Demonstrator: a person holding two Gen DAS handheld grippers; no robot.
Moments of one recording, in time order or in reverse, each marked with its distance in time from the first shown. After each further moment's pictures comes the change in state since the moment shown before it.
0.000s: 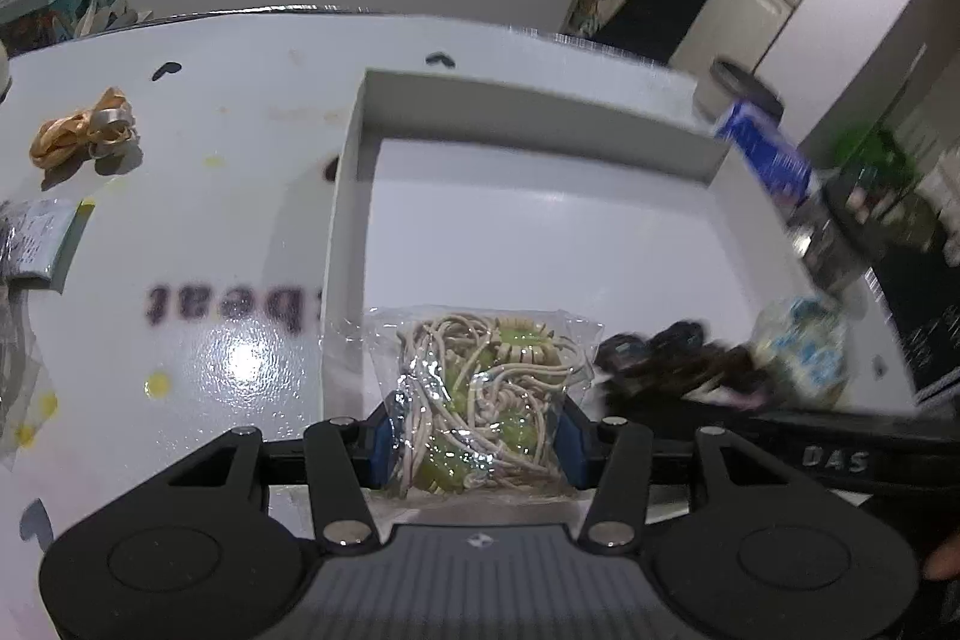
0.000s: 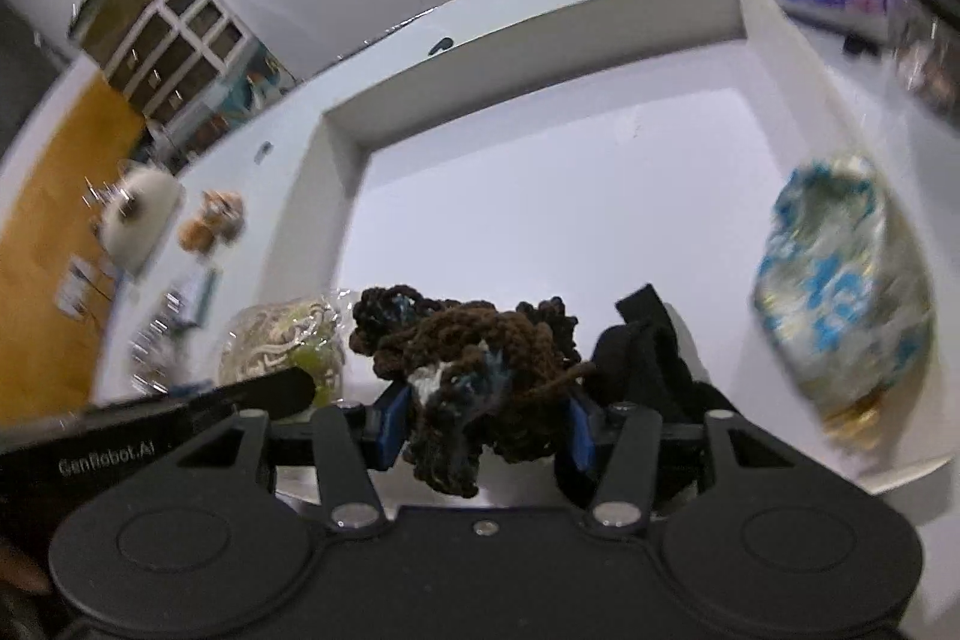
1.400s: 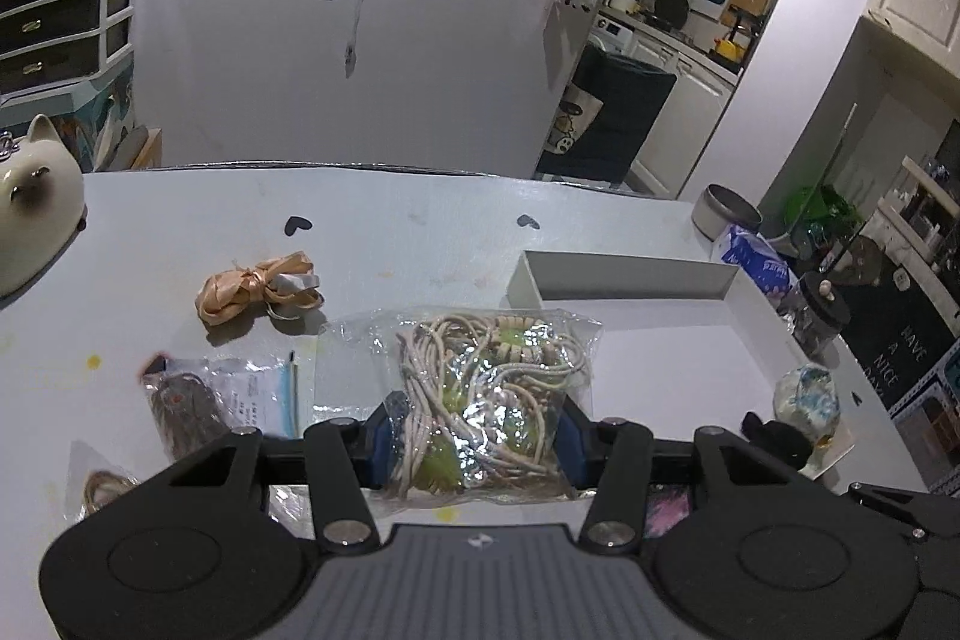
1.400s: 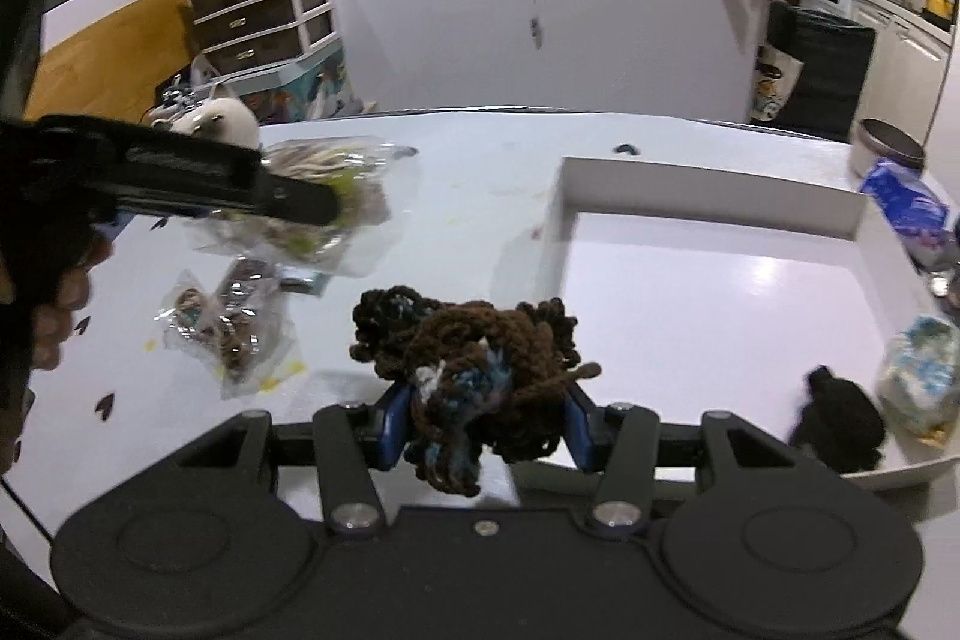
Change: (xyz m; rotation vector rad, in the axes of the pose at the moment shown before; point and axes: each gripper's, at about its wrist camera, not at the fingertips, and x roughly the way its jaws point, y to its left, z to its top) left arm -0.101 0.157 0.037 0.122 -0.204 -0.096; right arm -0.022 0.203 -0.072 -0.308 -0.220 -0.187
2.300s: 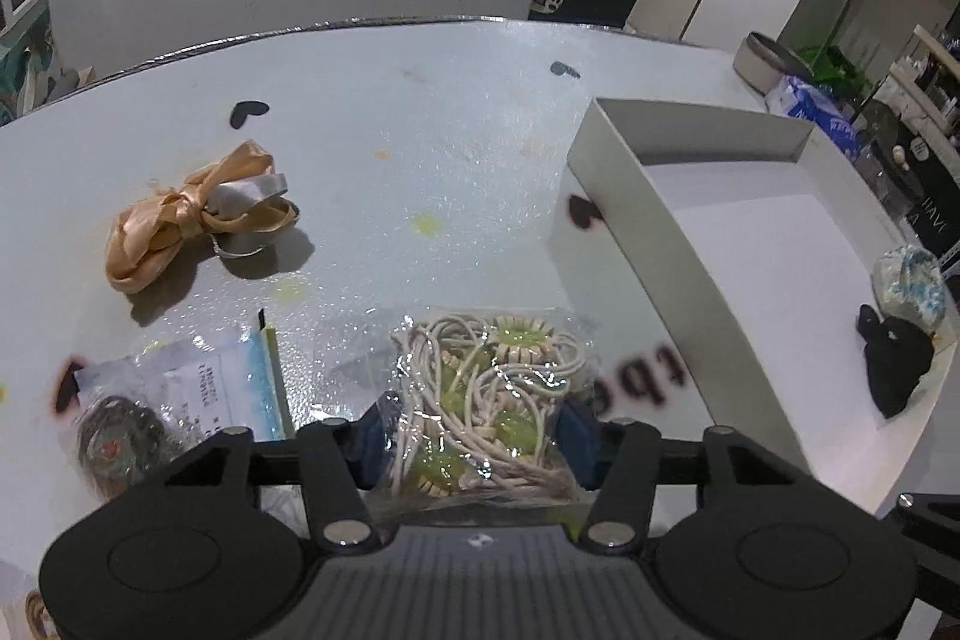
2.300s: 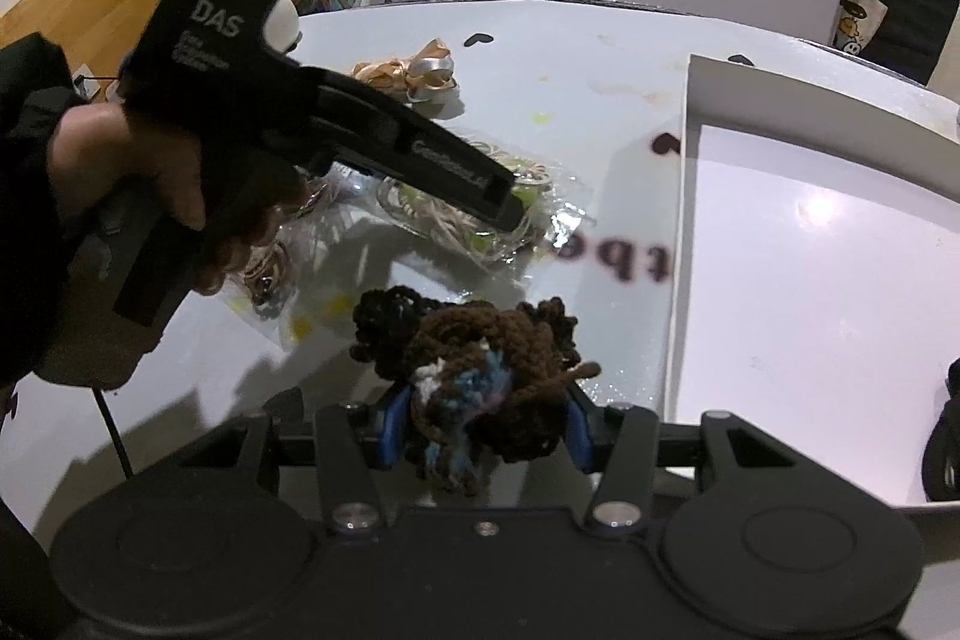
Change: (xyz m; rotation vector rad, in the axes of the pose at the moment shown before) left arm 0.133 0.041 -0.001 0.130 0.271 -0.019; right arm 0.095 0.045 0.004 -0.061 0.198 0.085
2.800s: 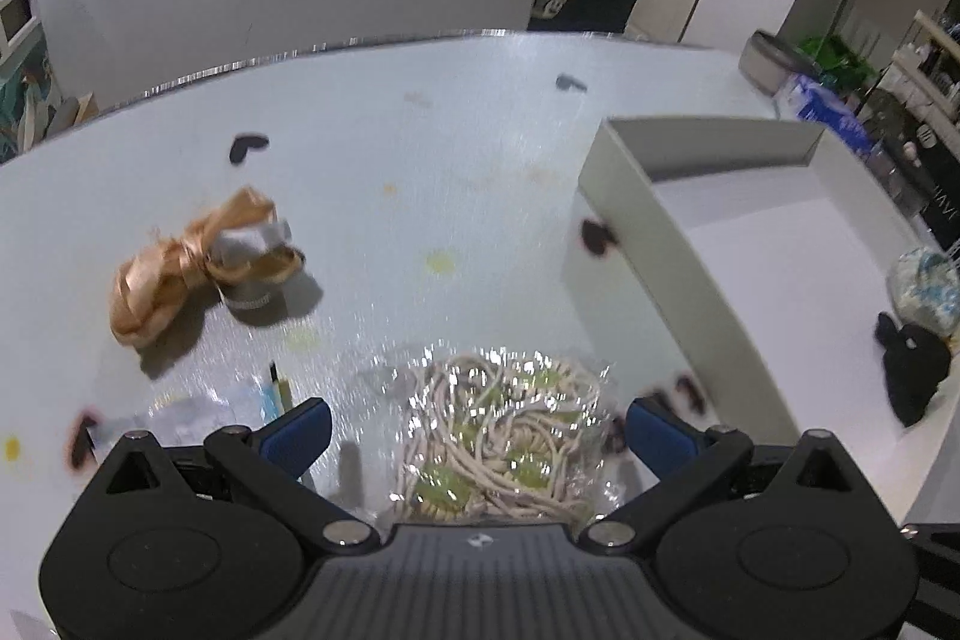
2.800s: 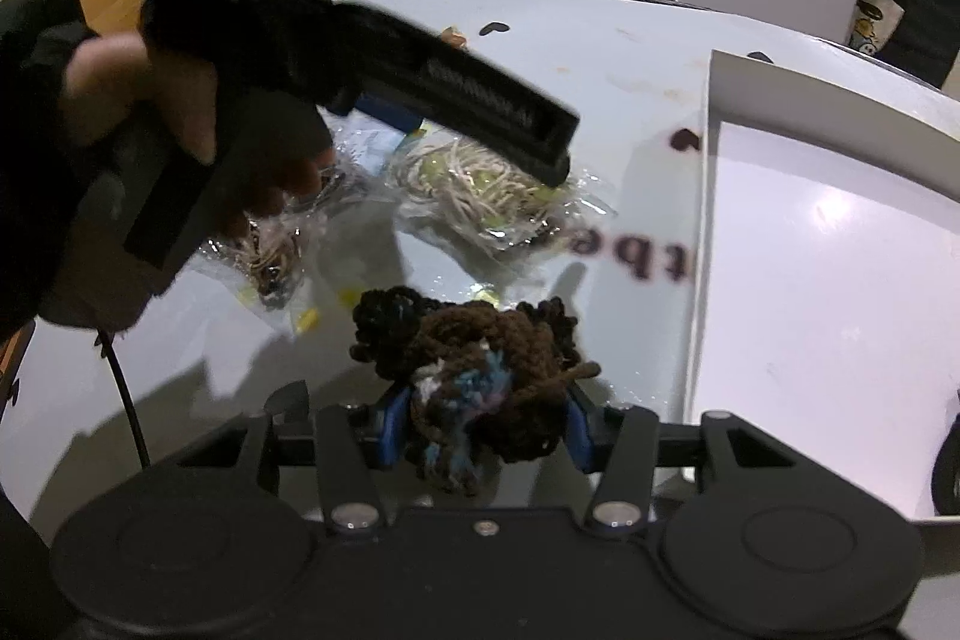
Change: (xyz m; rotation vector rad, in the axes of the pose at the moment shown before) left arm 0.000 -0.001 0.017 0.039 -0.023 0.020; right arm 0.008 0.000 0.003 -0.021 0.023 0.016
